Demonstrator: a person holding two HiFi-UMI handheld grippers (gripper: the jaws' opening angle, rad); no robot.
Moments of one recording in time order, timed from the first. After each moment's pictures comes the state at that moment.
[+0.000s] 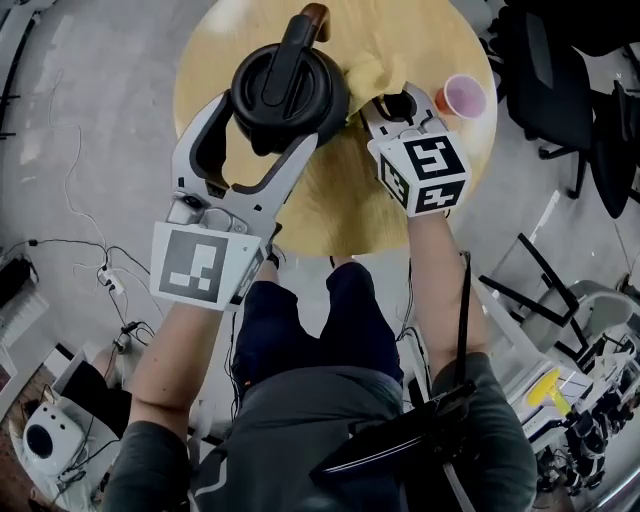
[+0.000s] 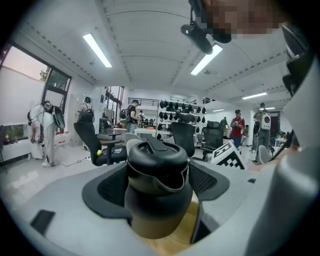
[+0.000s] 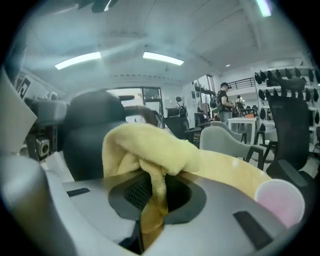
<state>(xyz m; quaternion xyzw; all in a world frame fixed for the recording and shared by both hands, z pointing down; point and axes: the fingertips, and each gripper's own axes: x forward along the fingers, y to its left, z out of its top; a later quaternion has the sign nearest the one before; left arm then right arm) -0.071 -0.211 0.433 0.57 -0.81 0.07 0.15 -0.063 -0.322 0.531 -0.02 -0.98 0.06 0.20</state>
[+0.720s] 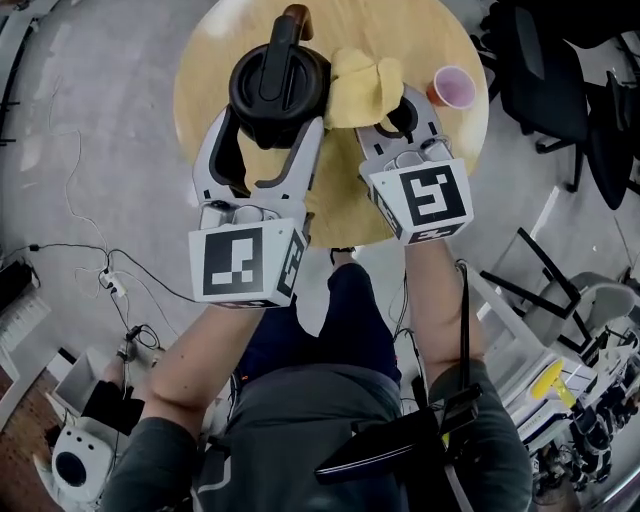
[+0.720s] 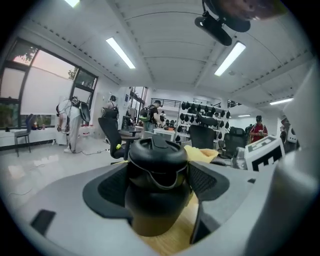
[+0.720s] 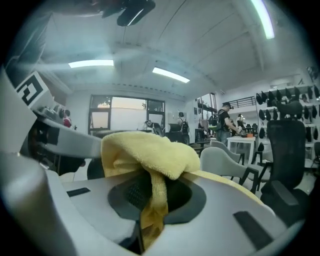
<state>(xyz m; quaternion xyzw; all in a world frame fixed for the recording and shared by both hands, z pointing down) -0.063 -0.212 0.431 0.45 -0.87 0.01 0.18 -0.044 -0.299 0.458 -0.01 -0.99 0.00 0.12</state>
